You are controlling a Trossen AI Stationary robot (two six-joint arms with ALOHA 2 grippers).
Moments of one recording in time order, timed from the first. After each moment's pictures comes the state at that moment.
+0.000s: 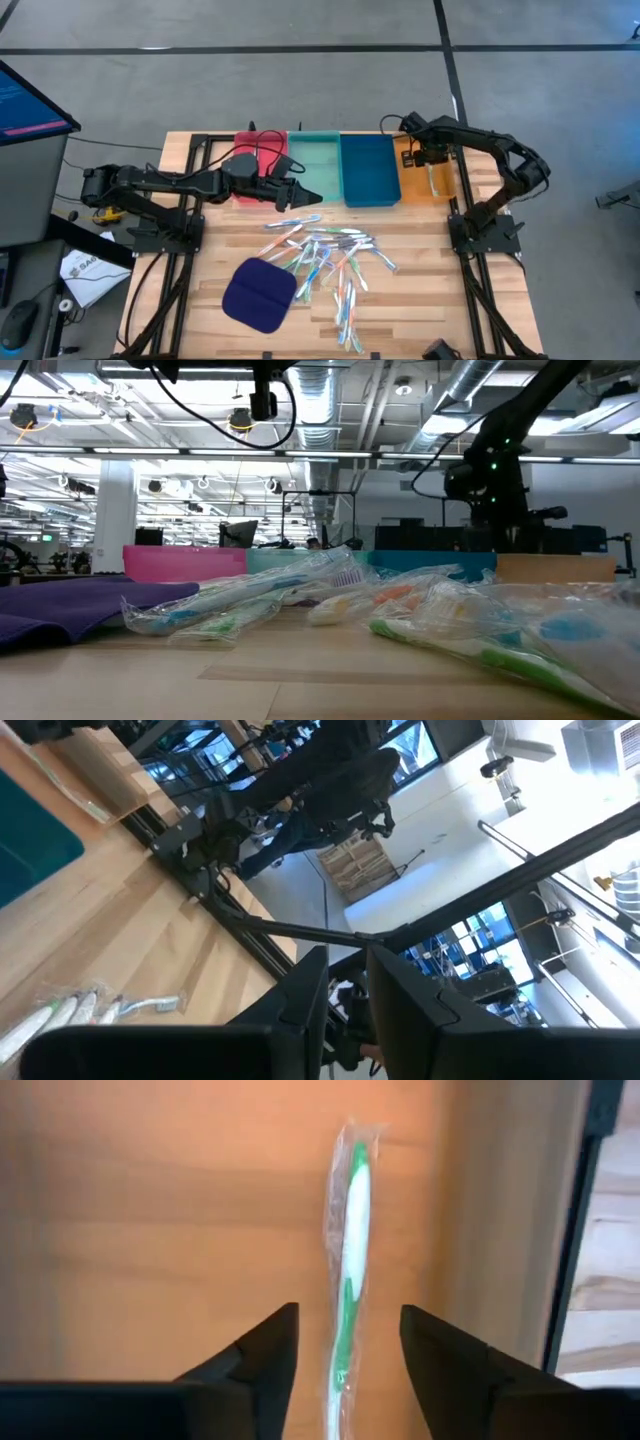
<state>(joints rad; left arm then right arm) 0.10 1.29 0.87 0.38 0.24 -0.95 -0.92 1.56 0.96 -0.94 0.32 0.54</state>
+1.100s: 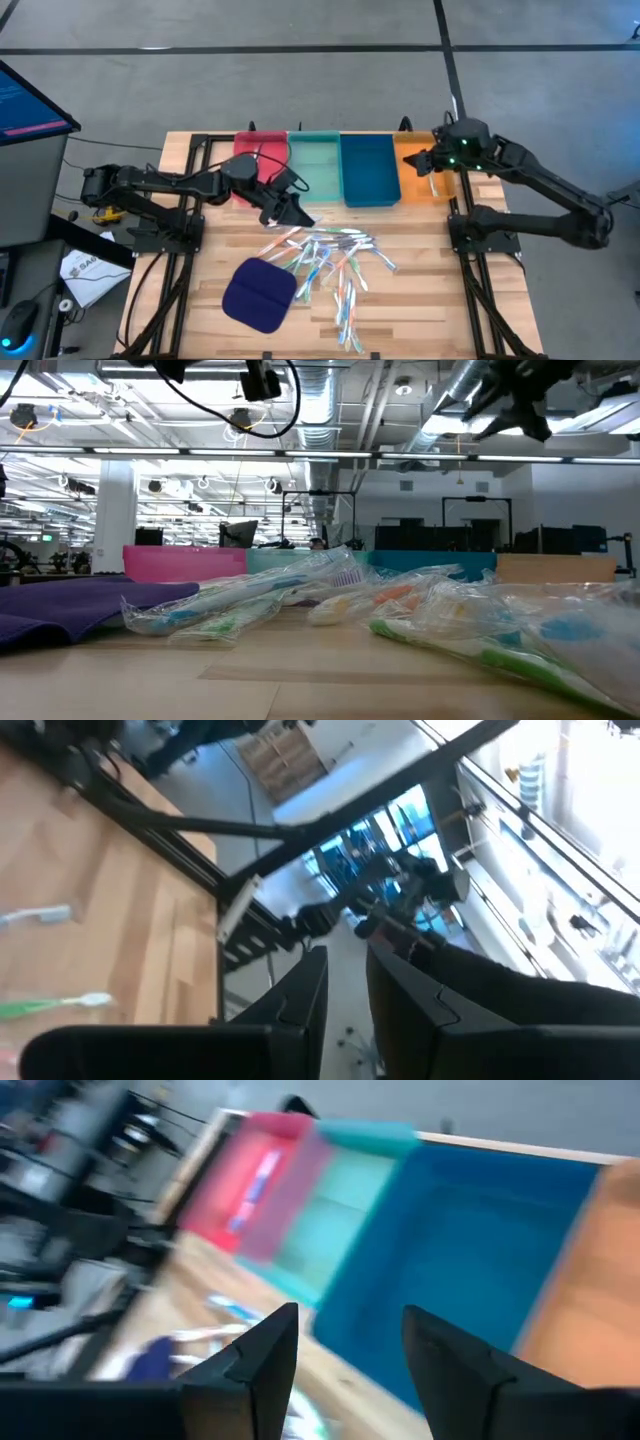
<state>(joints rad) 0.07 1.29 0.87 0.40 0.59 -0.97 -0.52 0.81 0.97 -0.75 -0.07 0.66</state>
